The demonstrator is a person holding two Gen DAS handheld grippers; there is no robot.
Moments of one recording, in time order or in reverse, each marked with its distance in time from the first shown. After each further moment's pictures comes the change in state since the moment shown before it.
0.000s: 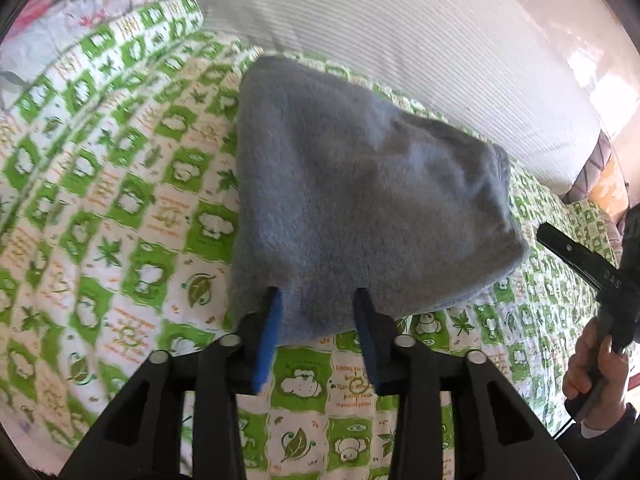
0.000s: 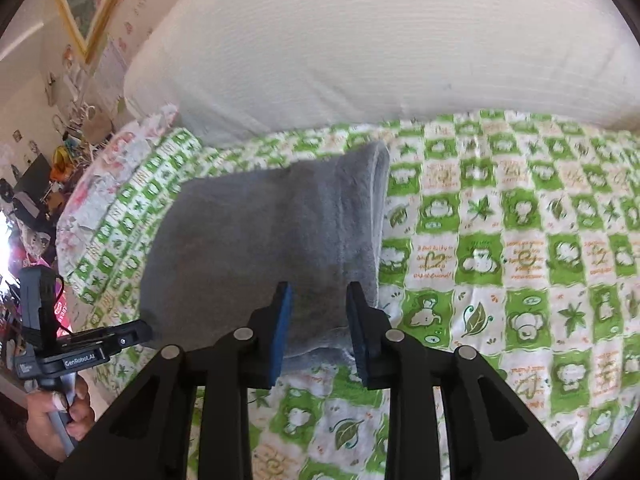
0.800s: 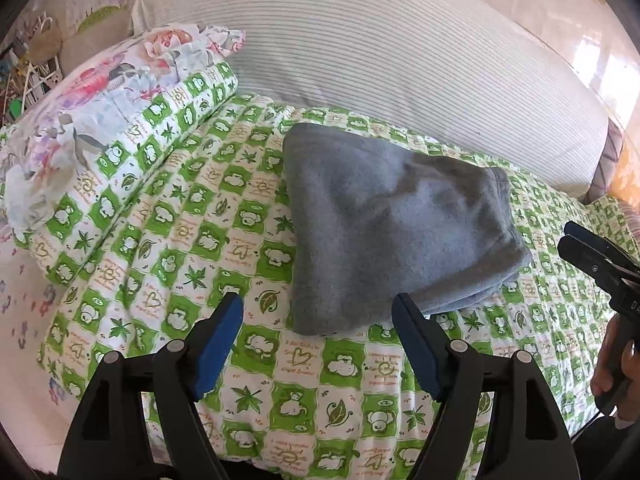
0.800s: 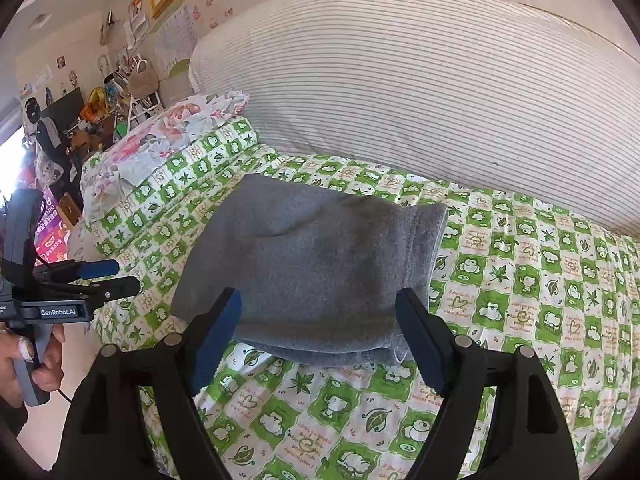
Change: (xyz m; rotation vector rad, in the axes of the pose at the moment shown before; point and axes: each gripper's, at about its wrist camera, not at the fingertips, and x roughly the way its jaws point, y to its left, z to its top) left arm -0.066 -0.008 -0.007 0.070 -0.131 0.171; right arm -0.036 0.070 -0.004 -0.269 -0.051 0.004
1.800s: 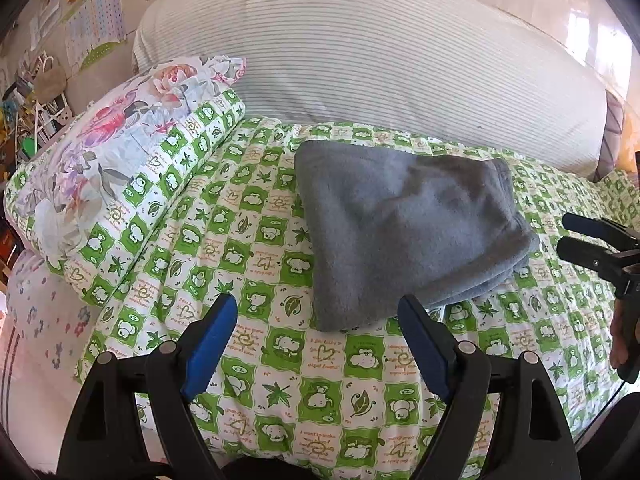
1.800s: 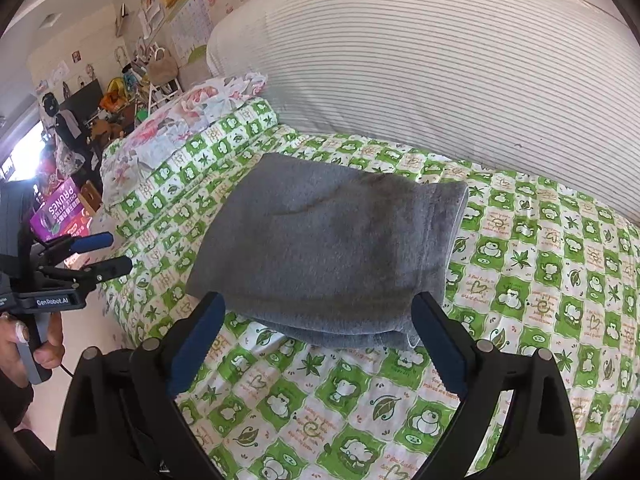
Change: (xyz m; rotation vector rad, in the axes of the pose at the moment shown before) left arm -0.024 -0.012 -0.005 0.086 -0.048 0.091; right arm 0.007 -0.005 -0.008 -0.011 0.075 0.095
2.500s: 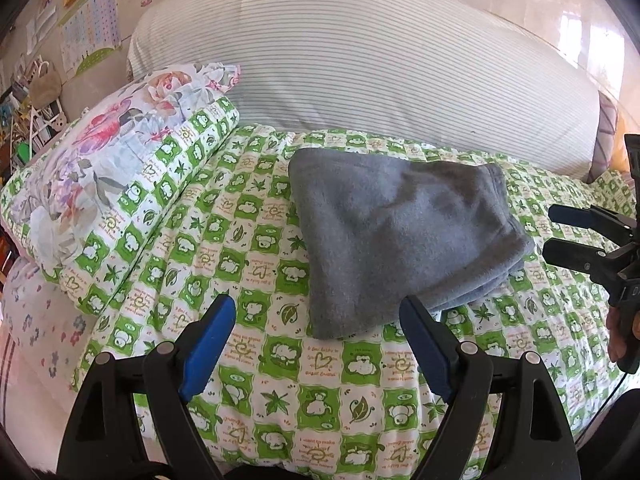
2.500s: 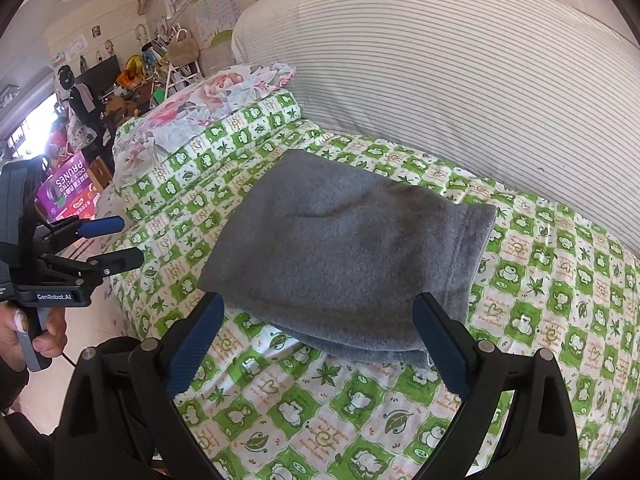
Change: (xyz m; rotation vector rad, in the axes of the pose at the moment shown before) left arm 0.003 0.000 0.004 0.018 -0.024 -0.021; right arm 0.009 0.023 0.014 -0.090 0.017 0.020
